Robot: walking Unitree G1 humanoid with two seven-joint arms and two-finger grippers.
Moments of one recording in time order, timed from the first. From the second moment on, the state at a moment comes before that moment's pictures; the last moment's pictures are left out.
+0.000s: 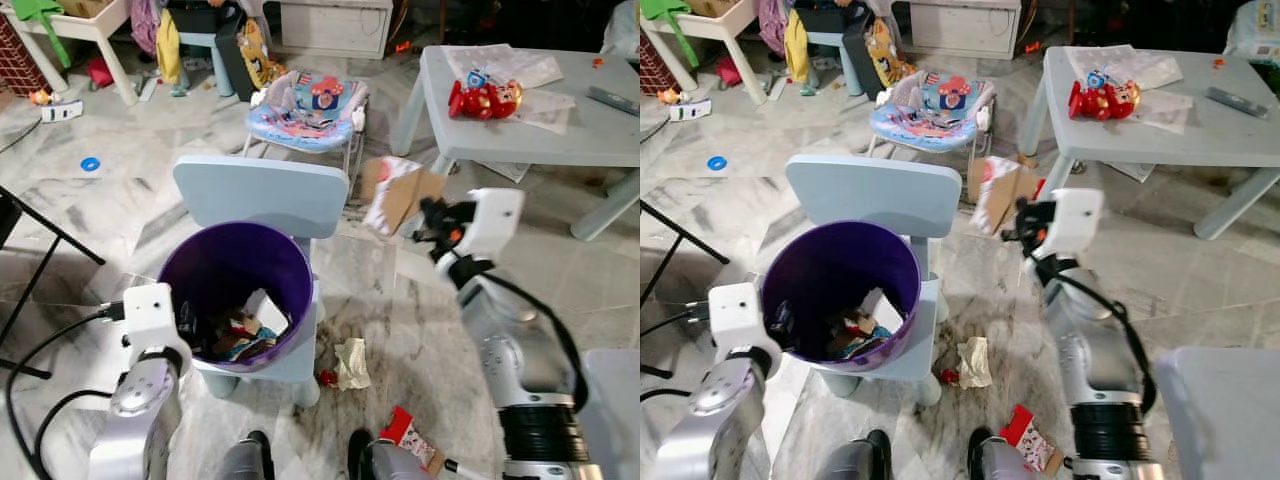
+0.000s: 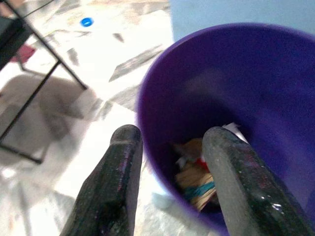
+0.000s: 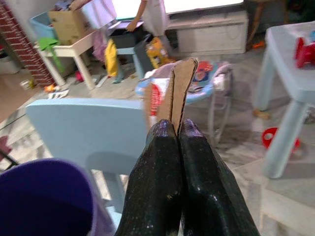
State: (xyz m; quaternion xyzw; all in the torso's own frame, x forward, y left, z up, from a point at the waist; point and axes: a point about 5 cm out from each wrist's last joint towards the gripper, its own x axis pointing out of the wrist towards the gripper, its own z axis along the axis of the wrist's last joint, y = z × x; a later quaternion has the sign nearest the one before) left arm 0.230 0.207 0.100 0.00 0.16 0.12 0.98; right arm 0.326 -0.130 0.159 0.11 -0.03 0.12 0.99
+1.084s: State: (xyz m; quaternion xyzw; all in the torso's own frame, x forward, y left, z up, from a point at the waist) left arm 0.185 0.189 0.098 0.02 0.21 0.09 0.97; right arm 0.340 -0.100 0.127 0.11 0.01 0.17 0.98
